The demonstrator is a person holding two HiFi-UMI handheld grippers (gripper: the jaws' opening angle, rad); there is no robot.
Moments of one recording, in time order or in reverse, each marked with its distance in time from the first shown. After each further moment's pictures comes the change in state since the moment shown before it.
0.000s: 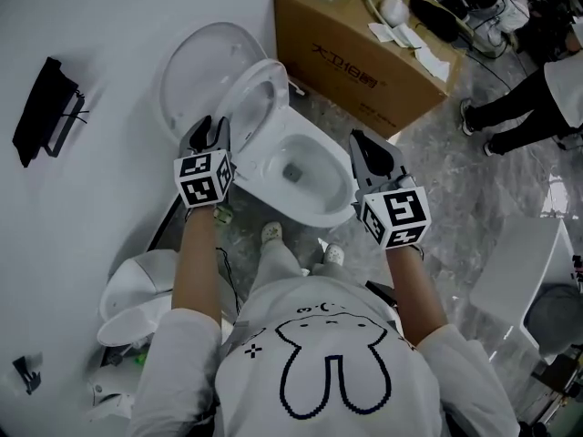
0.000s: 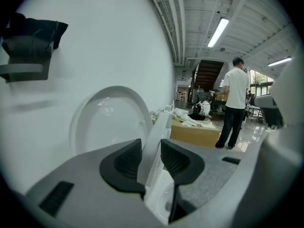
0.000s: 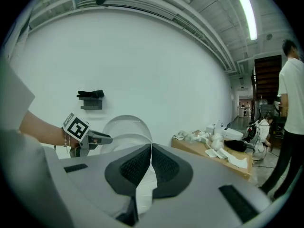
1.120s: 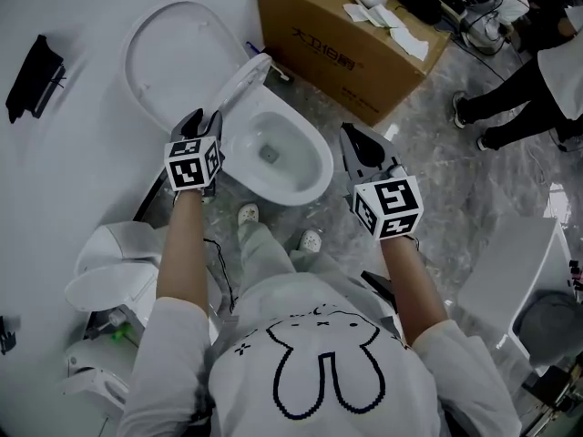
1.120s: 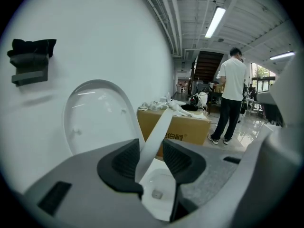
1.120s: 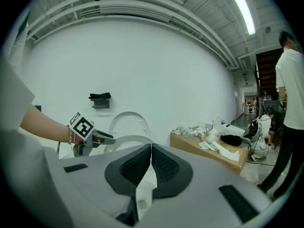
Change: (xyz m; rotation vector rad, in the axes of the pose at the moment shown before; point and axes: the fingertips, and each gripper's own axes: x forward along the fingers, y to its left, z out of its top) left arm -0.030 -0.113 -0.044 0.019 0.098 0.023; right arm -0.103 -0.063 -0.047 0.010 0.011 0.077
